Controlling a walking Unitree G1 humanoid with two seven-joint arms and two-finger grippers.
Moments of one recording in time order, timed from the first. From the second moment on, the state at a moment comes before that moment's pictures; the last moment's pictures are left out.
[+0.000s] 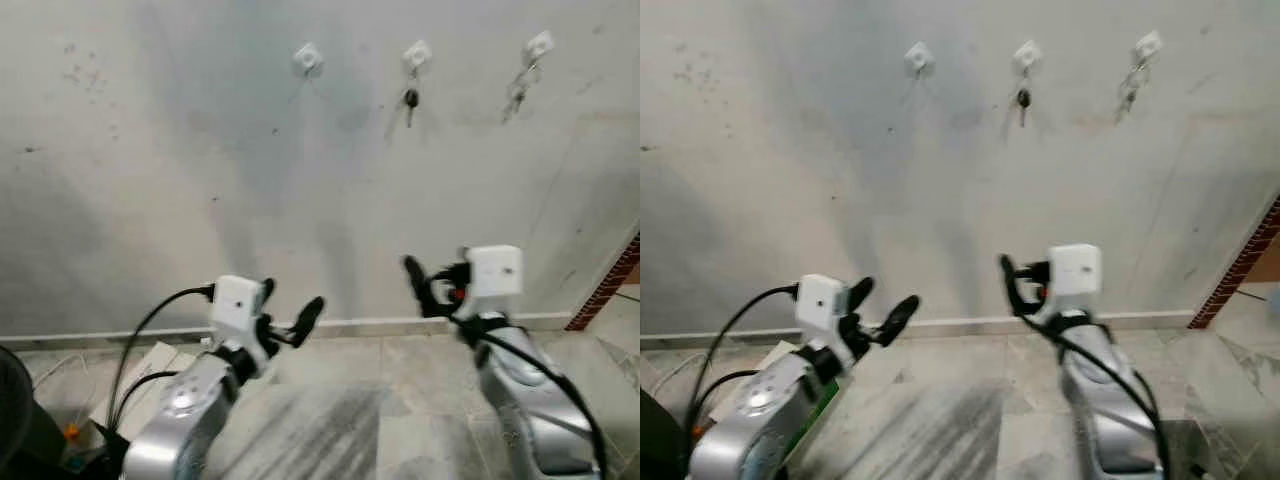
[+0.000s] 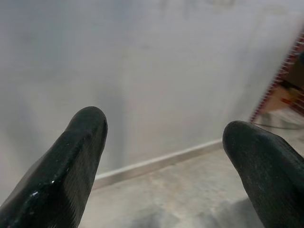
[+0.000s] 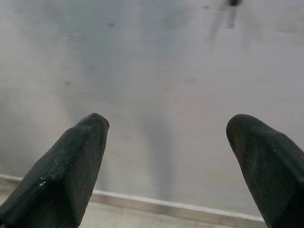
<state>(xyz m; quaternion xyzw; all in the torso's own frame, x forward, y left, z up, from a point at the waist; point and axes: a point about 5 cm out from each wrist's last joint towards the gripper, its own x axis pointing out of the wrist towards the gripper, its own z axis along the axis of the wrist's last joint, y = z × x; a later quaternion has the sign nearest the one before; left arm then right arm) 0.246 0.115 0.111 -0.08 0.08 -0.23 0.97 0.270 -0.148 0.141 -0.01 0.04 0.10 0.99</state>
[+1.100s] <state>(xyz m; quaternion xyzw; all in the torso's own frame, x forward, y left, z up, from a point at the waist) 0.249 0.108 0.114 -0.08 0.08 -0.24 0.96 0.275 -0.151 0.146 -0.01 0.03 0.08 1.00</state>
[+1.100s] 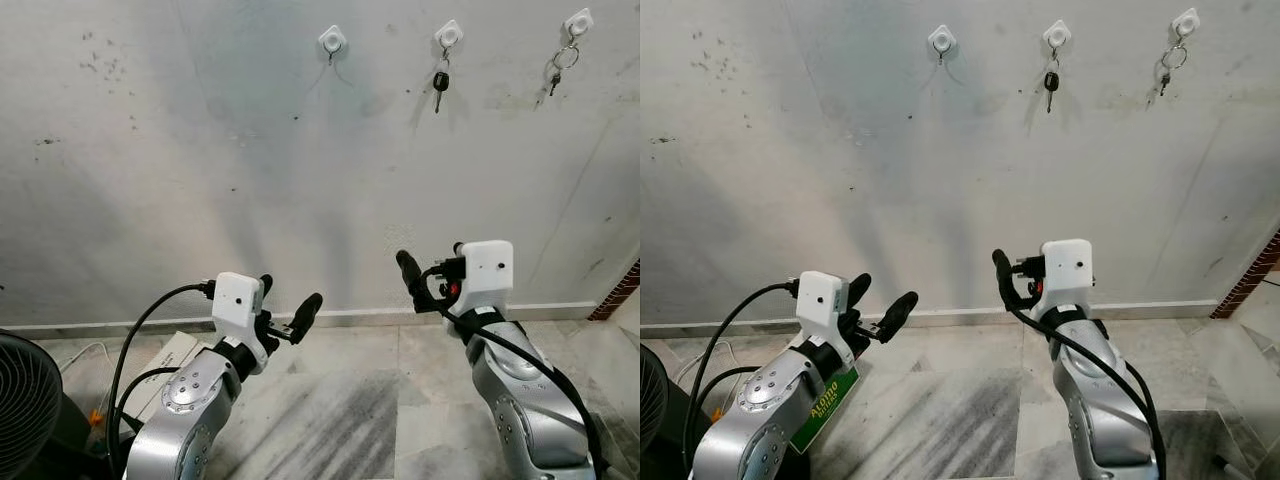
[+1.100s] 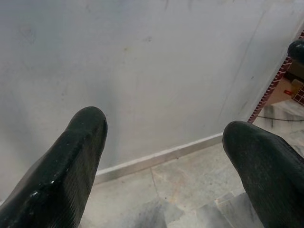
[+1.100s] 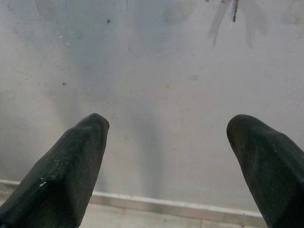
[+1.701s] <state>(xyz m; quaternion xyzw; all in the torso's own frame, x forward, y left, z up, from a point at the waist) 0.248 0.108 0.112 -0.07 0.08 -0.24 0.96 0.276 -0.146 0.147 -0.01 0.03 0.09 1.00</state>
